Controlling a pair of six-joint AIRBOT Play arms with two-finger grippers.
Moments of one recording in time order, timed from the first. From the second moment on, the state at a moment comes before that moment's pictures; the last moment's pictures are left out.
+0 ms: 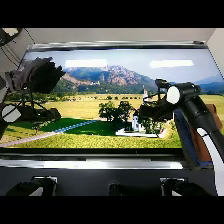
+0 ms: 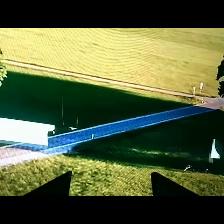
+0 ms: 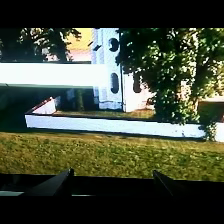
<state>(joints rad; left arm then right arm) -0.13 -0.97 0.97 1.50 -1.15 -1.82 0.28 -1.23 1.24 -1.46 1.37 1.90</state>
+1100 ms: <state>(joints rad) -0.13 -0.98 0.97 1.48 -0.91 -1.82 0.28 -1.23 1.24 -1.46 1.27 1.90</state>
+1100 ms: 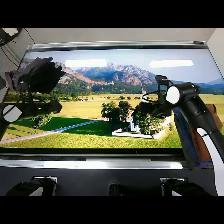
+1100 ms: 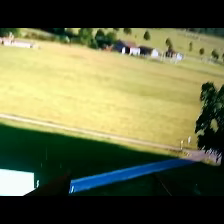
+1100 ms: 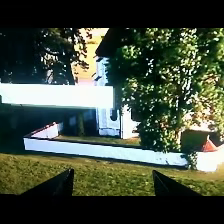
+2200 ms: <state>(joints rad) 0.46 -2.00 1.87 1.13 -0.91 -2.01 0.28 -1.23 1.24 -1.48 1.22 1.88</state>
